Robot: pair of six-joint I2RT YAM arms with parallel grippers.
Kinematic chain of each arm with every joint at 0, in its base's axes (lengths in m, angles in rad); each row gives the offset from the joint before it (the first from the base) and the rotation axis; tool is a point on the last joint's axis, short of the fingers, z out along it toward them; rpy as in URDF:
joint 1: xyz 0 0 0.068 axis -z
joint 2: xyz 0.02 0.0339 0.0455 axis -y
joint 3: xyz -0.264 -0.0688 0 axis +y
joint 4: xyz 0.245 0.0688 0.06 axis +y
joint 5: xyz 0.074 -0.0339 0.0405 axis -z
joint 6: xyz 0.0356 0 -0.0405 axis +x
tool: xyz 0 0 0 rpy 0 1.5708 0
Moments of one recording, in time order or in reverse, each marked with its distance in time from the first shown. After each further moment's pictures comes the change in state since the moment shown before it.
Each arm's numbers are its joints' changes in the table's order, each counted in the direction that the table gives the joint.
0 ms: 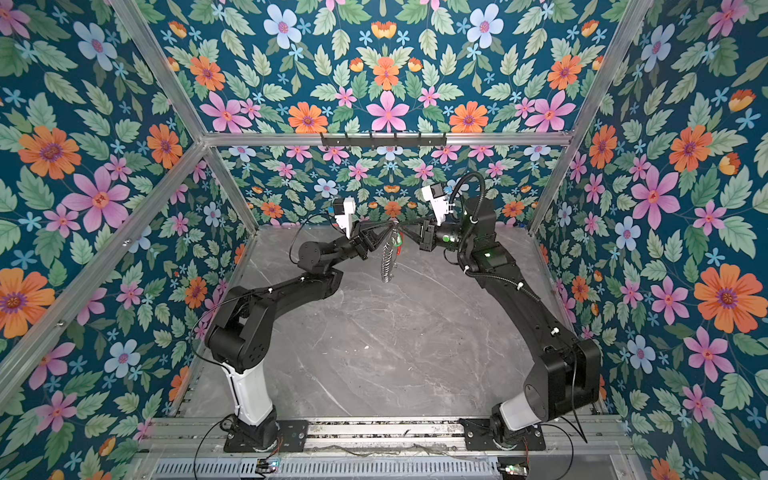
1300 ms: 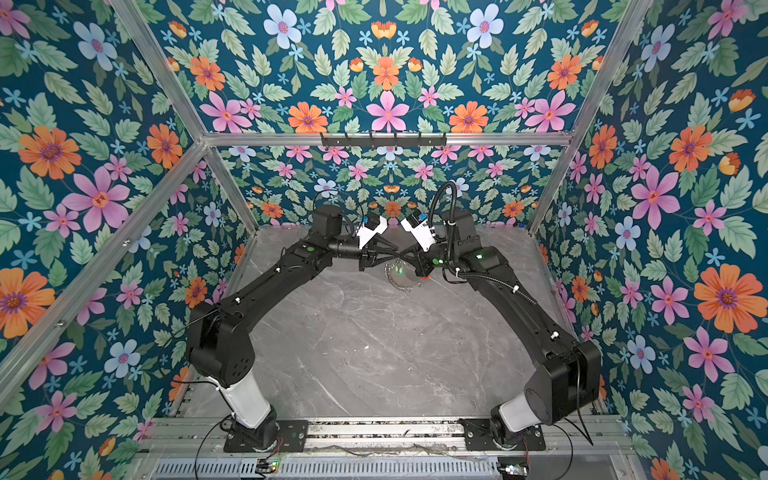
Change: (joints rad) left arm -0.013 0.097 -0.293 1.488 0.187 1.152; right arm -0.095 0.006 -0.023 0.468 0.273 -0.548
